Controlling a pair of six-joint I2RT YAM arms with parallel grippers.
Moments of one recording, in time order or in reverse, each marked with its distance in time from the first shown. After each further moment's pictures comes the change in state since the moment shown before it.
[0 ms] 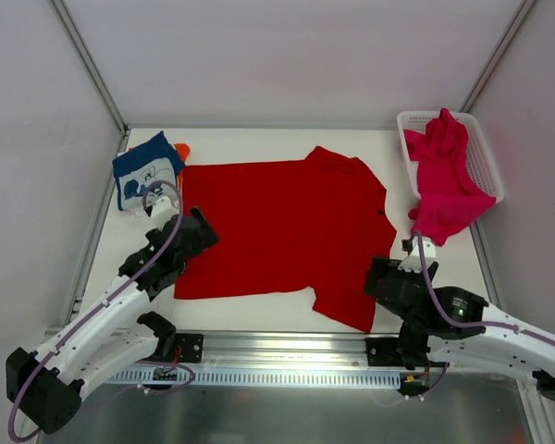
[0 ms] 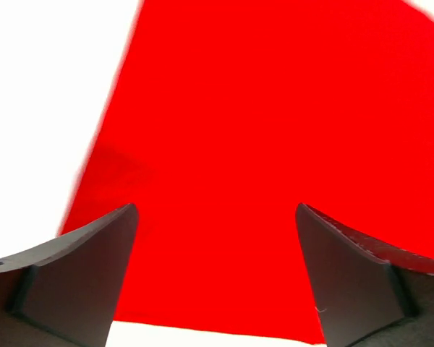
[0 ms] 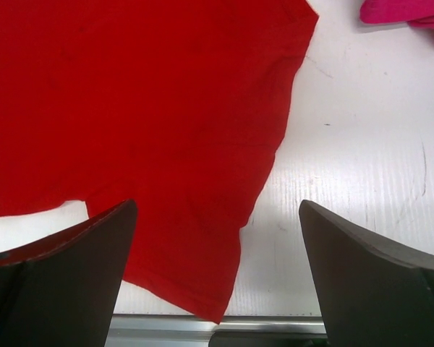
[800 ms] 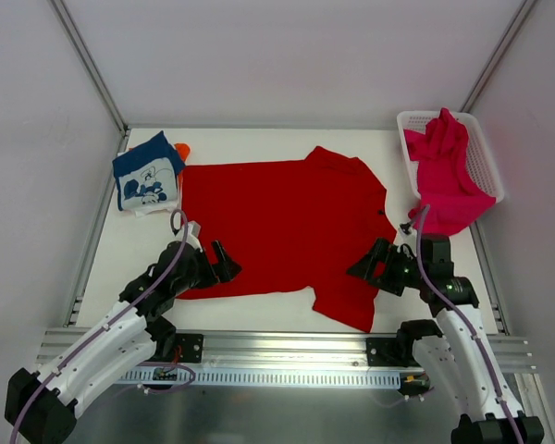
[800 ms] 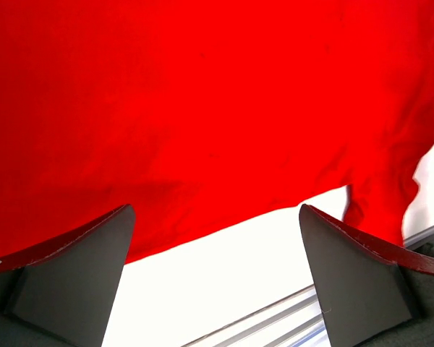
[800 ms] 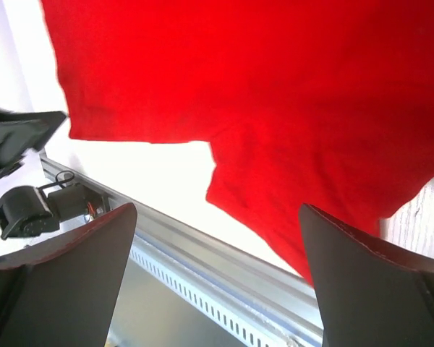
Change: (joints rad) left arm -0.009 -0.206 -0.265 0.163 0.534 0.066; right arm -1.114 0.138 -0.169 0.440 -1.451 -0.469
